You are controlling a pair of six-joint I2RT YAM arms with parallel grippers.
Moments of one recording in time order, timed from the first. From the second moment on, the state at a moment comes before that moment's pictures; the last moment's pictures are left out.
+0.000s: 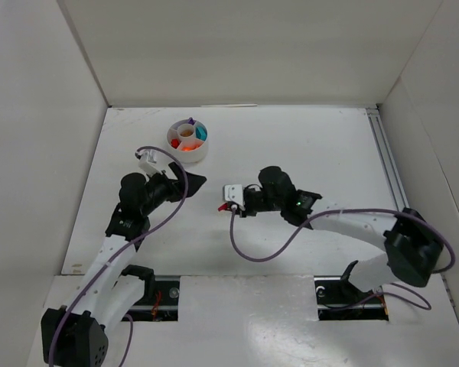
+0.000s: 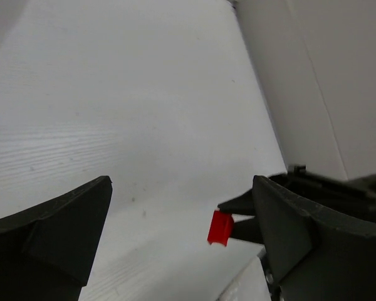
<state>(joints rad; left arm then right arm) -0.21 0.79 0.50 0.03 0.36 -0.72 0.88 1.47 0.88 0.10 -0.49 -0.64</state>
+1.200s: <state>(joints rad) -0.36 0.96 0.50 0.40 0.77 -0.77 0.89 1.31 0.84 0.31 -0.45 -0.49</state>
